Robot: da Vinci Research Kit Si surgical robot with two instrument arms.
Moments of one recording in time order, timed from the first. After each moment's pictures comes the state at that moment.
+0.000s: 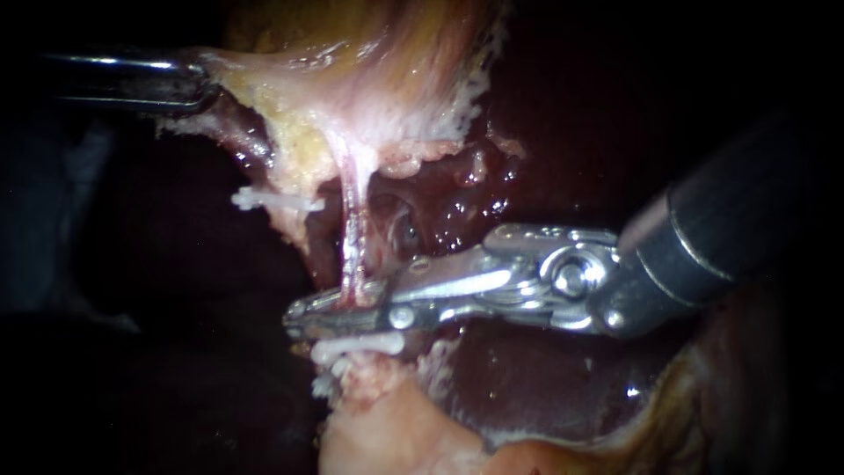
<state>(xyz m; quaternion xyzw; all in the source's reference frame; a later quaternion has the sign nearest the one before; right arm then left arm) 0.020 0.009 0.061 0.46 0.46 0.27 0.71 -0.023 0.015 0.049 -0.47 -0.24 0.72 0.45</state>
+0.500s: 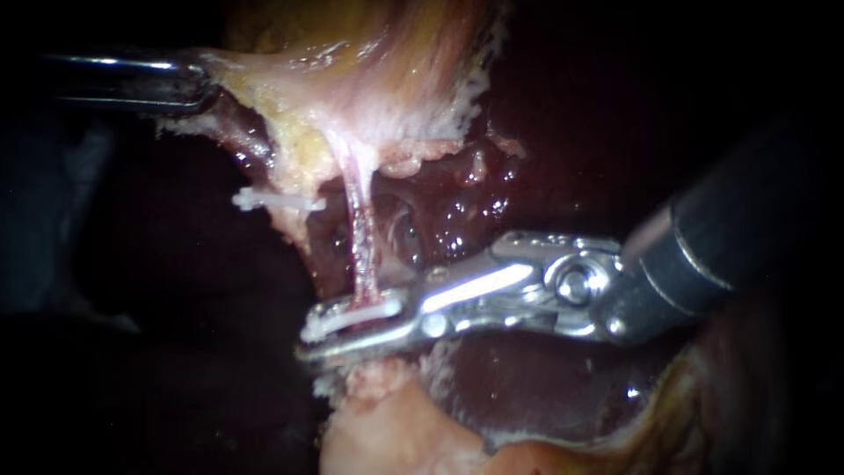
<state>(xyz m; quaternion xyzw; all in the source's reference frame) 0.020 0.008 0.061 0.46 0.51 0.29 0.67 -0.023 0.015 0.049 -0.47 -0.24 0.72 0.45</state>
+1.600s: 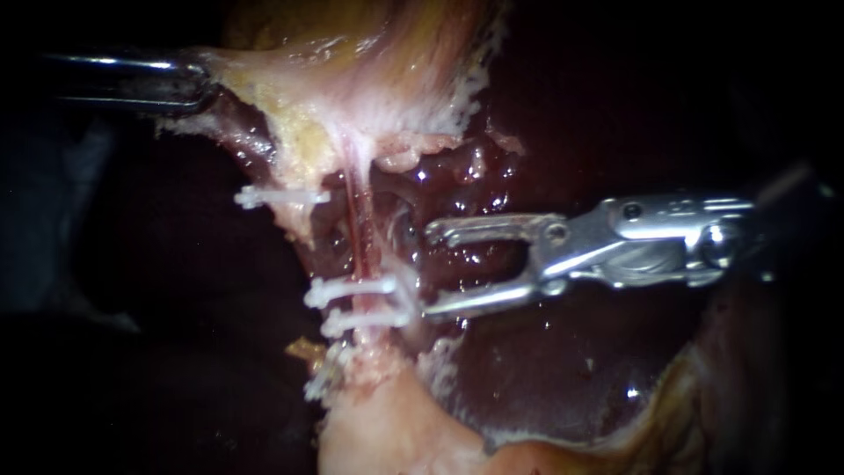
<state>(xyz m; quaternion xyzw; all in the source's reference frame) 0.007 0.012 0.059 0.23 0.56 0.14 0.78 -0.023 0.015 0.049 -0.47 -0.24 0.72 0.45</state>
